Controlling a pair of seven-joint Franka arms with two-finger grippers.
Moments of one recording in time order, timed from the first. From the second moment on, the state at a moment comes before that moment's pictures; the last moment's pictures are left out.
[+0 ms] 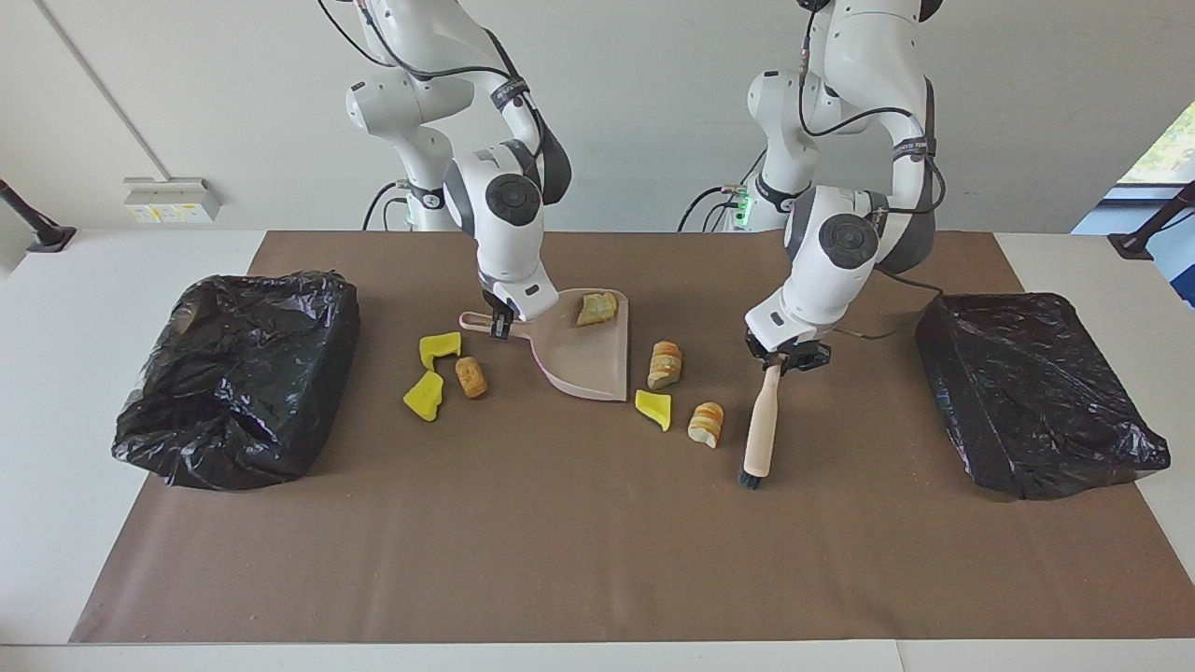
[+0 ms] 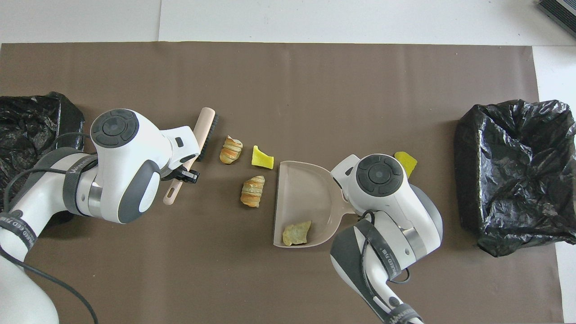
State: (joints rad) left arm -0.29 0.19 -0.04 -2.03 0.00 2.12 0.10; right arm 0.49 0.11 -0.03 -2.13 -0.10 2.02 -0.89
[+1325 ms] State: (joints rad) left arm -0.72 0.00 -0.06 -2.26 -0.24 2.12 -0.09; right arm 0.49 0.09 -0.03 -2.12 -0.13 1.93 -0.83
